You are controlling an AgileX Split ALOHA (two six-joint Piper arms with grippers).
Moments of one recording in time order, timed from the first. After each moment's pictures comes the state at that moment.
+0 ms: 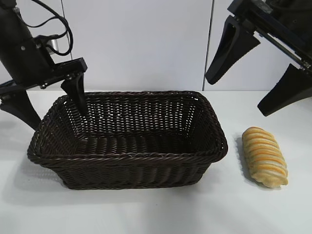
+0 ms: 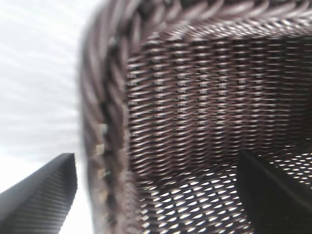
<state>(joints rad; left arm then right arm) -0.23 1.89 -1.45 -0.24 1.04 -0.07 0.17 1.53 -1.12 0.59 1.05 -0.18</state>
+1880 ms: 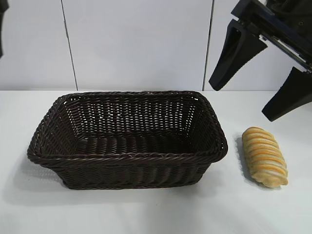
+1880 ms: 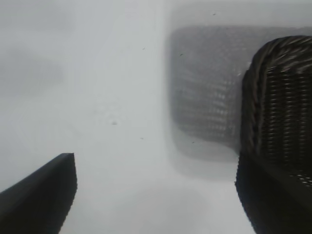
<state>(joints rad) 0.04 1.51 -1.45 0.08 1.23 -0.07 0.17 1.53 -1.12 0.57 1.11 -0.20</state>
